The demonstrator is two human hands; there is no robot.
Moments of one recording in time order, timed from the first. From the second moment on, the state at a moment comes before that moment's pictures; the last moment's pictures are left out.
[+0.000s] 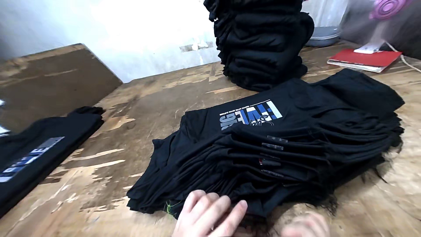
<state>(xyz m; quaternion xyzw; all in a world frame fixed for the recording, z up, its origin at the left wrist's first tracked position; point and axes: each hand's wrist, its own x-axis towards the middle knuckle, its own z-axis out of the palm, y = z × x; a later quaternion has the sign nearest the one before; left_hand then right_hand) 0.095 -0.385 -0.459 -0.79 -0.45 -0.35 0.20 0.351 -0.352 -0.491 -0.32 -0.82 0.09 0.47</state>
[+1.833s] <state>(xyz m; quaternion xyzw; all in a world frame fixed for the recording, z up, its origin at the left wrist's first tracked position) 0.116 -0.321 -0.465 -0.72 -0.55 -0.41 0.12 0.363 -0.355 -0.473 -0.35 -0.85 0.11 0.38</state>
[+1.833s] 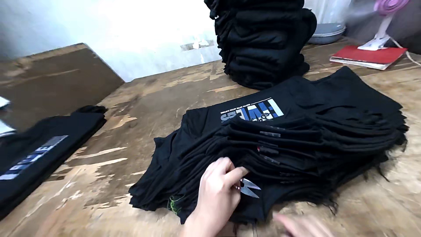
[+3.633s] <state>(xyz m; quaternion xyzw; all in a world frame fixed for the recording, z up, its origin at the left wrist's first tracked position) 0.129 -0.411 -0.425 -0.69 -0.65 -0.31 0.03 0.373 -0.348 -0.495 -0.30 -0.78 0.27 0.48</state>
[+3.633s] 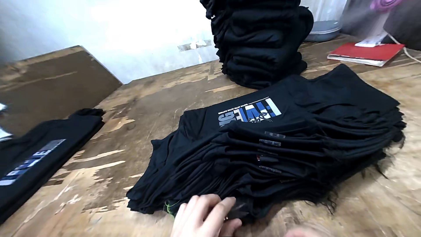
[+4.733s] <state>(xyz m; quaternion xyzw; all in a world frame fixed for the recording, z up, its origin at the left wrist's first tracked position) 0.130 -0.398 -0.436 -0.69 -0.64 -0.33 -0.08 0.329 -0.343 -0.495 -0.36 -0.78 0.12 0.49</state>
